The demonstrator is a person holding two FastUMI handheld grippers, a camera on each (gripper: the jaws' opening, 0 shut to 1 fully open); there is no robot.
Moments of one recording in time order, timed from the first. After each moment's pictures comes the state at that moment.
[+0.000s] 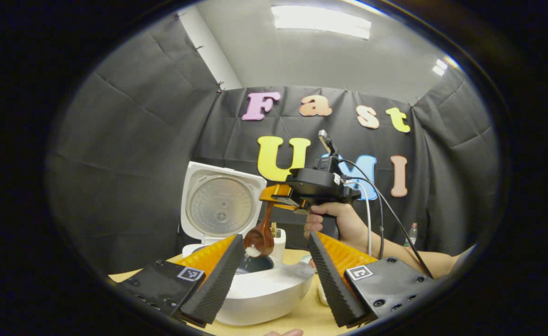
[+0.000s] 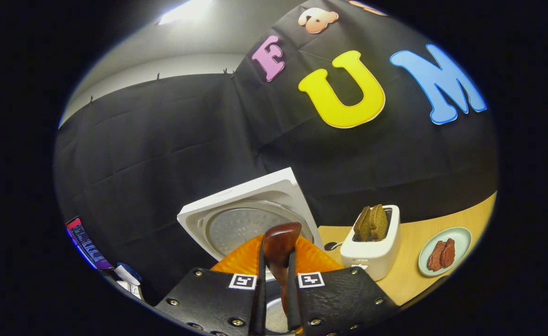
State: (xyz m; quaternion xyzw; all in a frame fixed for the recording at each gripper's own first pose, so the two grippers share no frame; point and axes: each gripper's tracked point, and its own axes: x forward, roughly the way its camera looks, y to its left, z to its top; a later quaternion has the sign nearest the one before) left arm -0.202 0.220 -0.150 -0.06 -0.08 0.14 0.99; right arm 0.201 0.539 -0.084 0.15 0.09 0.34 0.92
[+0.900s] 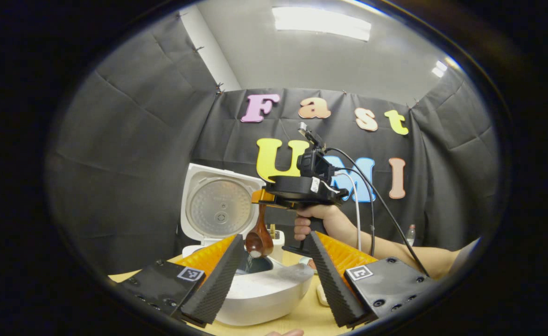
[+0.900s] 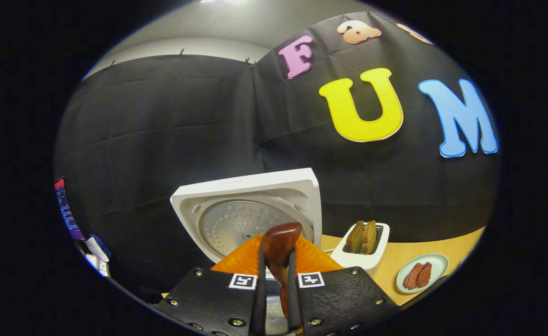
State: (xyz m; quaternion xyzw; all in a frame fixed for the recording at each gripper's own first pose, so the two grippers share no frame) left arm -0.205 0.223 -0.149 -0.06 -0.09 0.13 0.99; right arm 0.202 0.560 -0.084 0.05 0.07 0.31 0.95
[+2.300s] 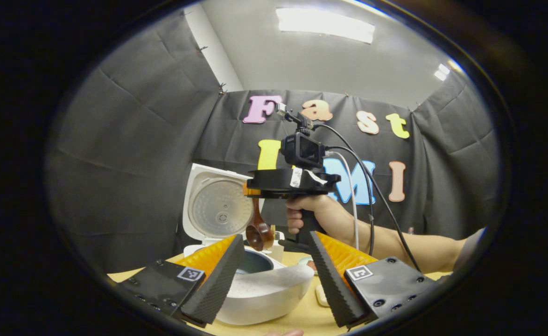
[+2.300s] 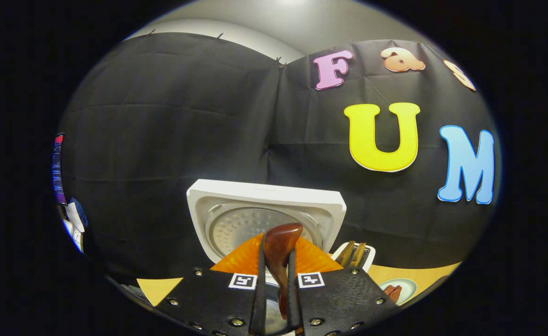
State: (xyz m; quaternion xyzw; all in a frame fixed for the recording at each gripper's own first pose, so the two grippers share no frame) left arm -0.211 0.225 -0.150 -0.07 -0.09 0.13 0.98; right arm 0.182 0.585 -0.057 -0.06 0.03 0.29 0.95
